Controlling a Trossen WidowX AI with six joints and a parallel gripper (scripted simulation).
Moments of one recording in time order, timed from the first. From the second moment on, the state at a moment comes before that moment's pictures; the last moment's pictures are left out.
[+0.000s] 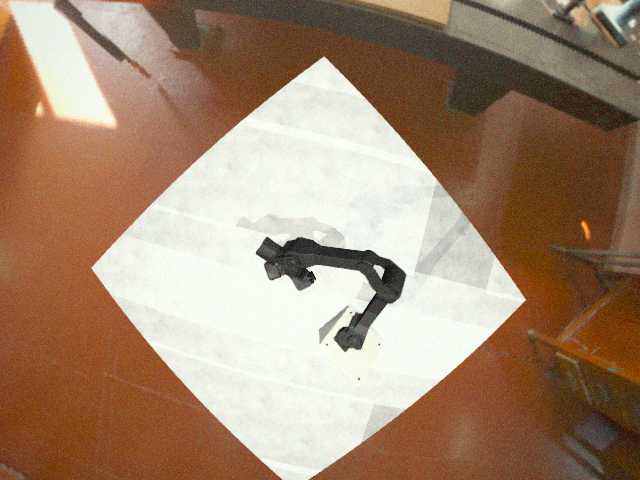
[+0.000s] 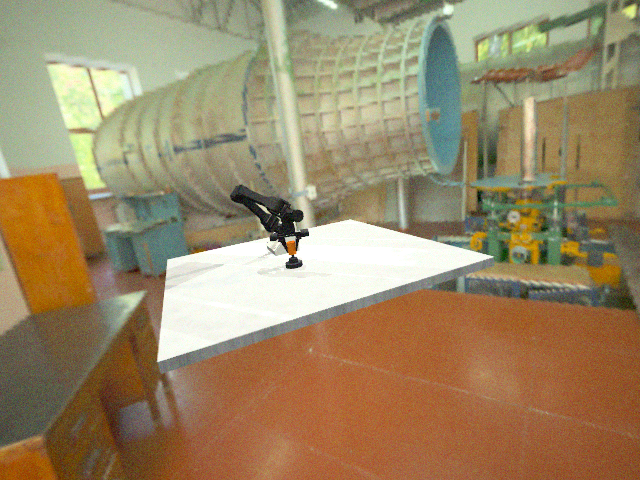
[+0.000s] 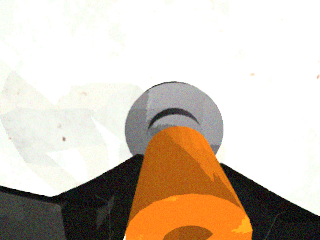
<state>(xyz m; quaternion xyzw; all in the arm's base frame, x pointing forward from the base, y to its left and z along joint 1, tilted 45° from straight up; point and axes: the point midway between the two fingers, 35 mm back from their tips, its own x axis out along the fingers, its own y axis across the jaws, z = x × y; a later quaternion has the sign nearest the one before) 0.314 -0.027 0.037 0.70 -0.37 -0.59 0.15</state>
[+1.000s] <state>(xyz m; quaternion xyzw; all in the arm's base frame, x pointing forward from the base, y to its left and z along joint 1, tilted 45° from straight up) 0.313 -0.028 0.038 0.70 -0.35 -0.60 0.17</state>
